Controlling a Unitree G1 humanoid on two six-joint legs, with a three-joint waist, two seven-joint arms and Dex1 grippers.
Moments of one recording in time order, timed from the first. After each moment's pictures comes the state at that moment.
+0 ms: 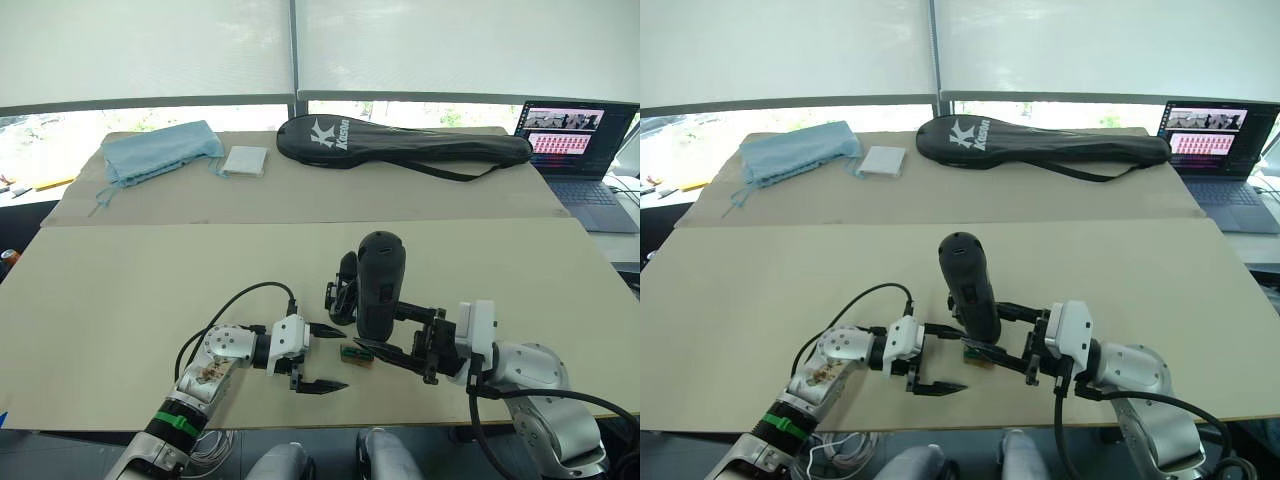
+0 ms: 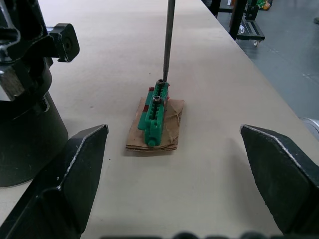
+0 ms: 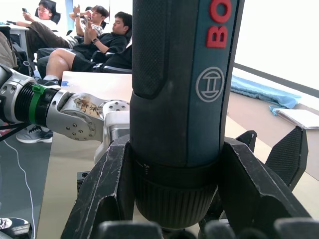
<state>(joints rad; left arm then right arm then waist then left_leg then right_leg) -0.28 0.40 -0.33 0.17 -0.19 -0.13 -1.23 0.03 -0.52 0.03 -0.54 0.47 0.08 0.96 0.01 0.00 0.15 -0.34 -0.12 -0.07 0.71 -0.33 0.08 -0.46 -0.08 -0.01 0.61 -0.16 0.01</state>
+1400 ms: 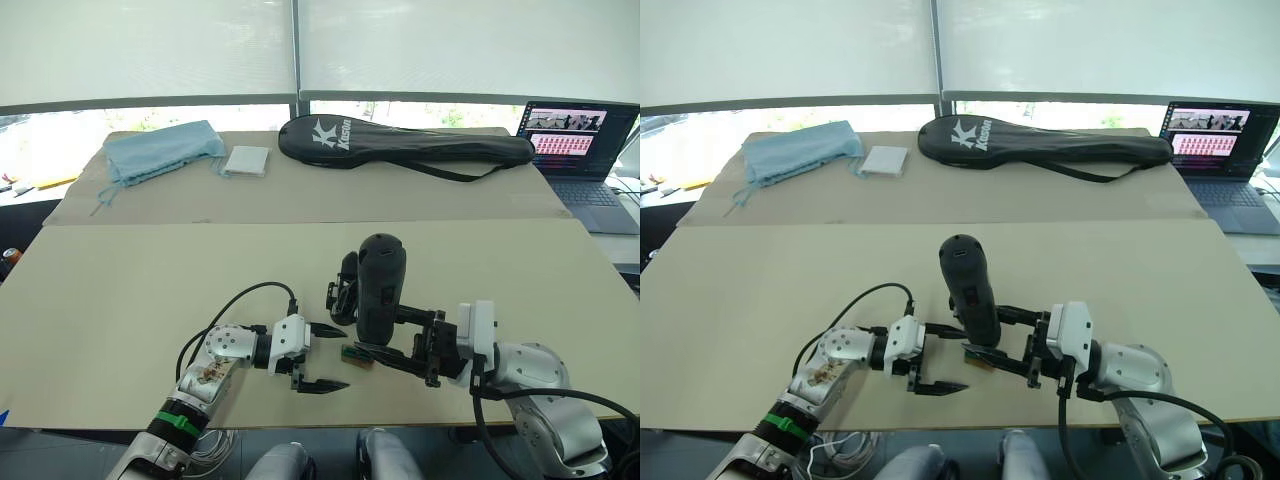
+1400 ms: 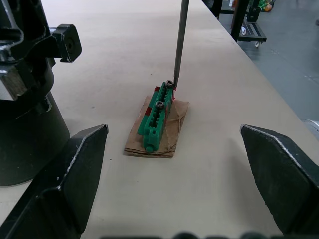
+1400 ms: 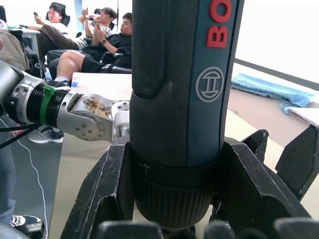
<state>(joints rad) -0.28 0.39 -0.33 0.17 -0.19 -0.13 -1.23 0.03 -0.53 0.03 -0.54 0.49 0.09 0.98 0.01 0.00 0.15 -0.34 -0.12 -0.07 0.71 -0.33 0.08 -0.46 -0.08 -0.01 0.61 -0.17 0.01</state>
